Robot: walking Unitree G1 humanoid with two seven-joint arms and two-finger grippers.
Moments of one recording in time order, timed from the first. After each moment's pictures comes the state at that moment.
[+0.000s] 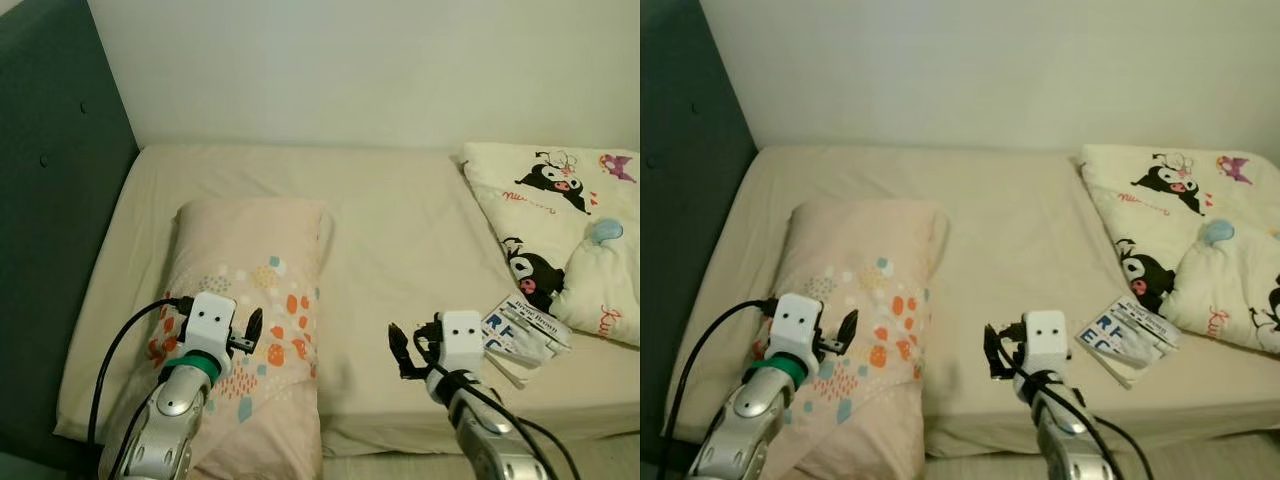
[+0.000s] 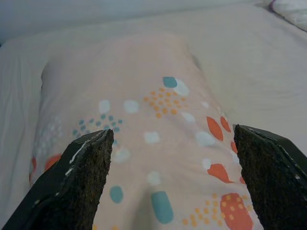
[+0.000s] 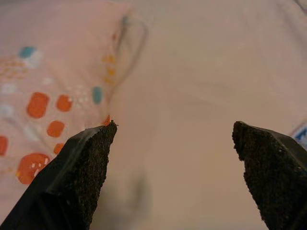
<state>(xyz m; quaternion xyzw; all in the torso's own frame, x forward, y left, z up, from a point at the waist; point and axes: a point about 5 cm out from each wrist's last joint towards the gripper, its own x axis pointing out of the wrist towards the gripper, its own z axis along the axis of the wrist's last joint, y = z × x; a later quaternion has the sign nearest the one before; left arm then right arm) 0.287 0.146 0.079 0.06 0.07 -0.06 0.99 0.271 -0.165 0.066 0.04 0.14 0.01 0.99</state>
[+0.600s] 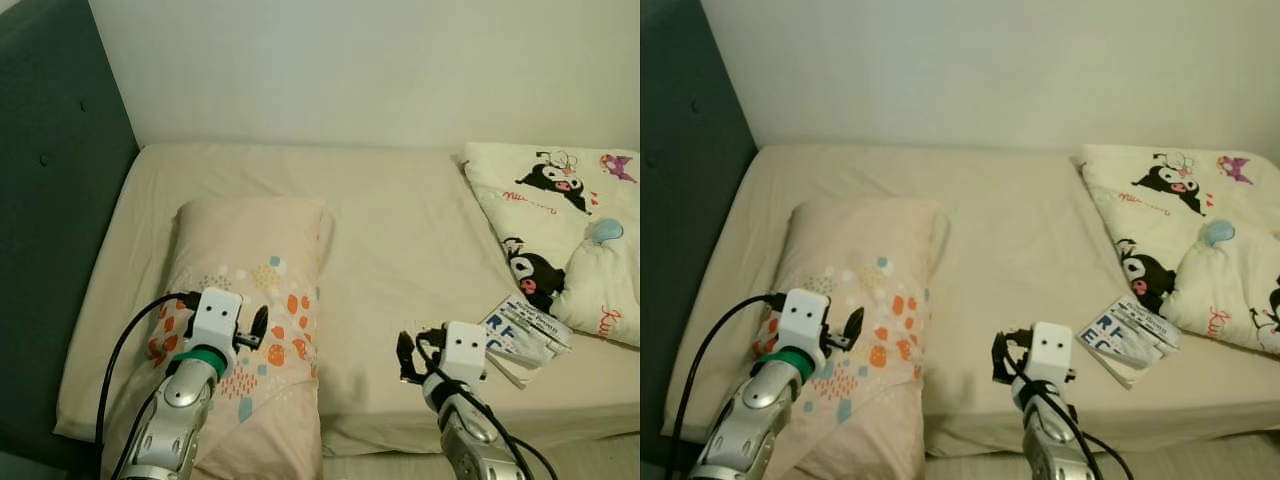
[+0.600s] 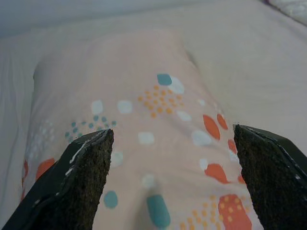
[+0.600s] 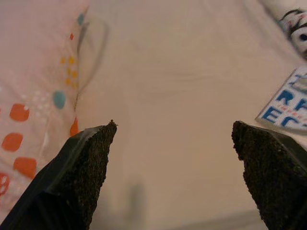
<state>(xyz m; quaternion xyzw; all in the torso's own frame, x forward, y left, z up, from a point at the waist) 0.294 0.143 0.079 0.07 0.08 -0.07 0.99 0.273 -0.171 0.056 0.05 0.14 -0.08 0.99</state>
